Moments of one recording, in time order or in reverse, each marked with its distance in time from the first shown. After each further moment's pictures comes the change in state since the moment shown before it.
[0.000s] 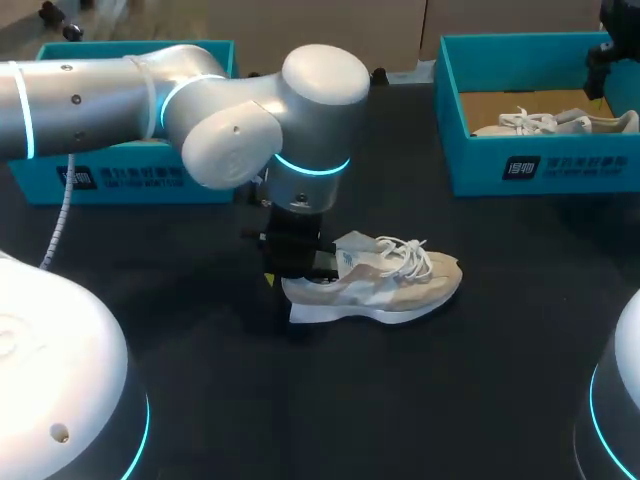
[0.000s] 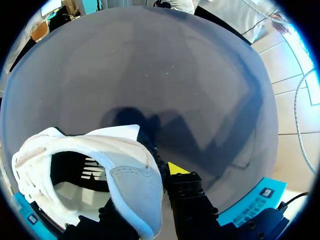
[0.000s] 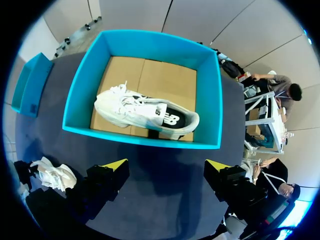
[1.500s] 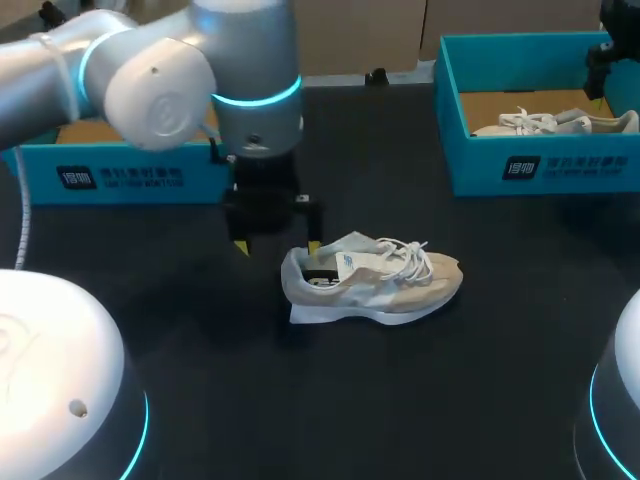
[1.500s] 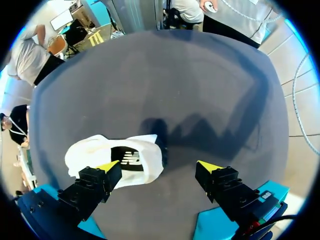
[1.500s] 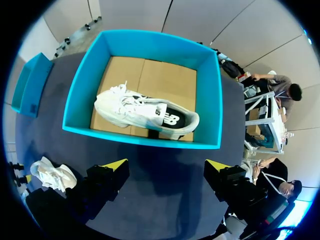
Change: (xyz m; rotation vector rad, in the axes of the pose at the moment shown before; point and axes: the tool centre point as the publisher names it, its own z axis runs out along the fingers) left arm 0.014 -0.021 -0.099 0.017 -0.259 0.010; right arm 0.000 0.000 0.000 0.000 0.000 0.000
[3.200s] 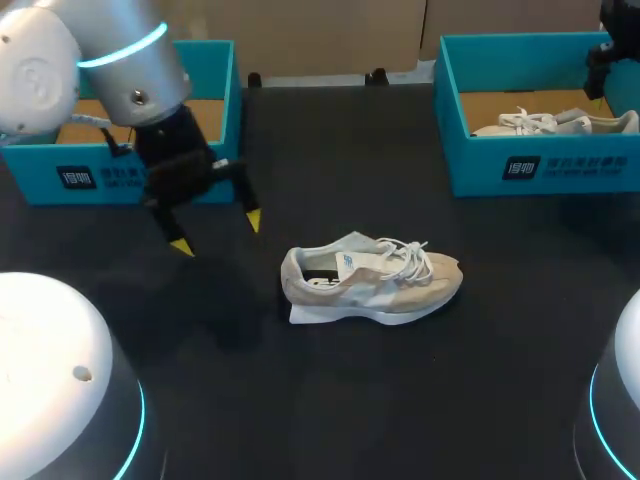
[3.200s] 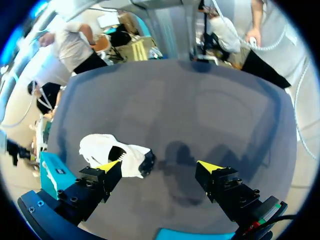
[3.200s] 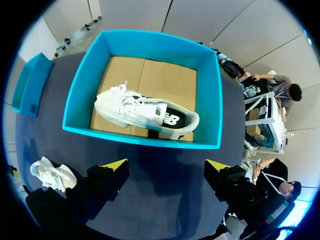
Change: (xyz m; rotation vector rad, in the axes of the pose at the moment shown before) left arm 0.070 -0.031 -0.050 0.186 -0.251 -0.305; right arm 0.000 0.000 0.000 0.000 0.000 0.000
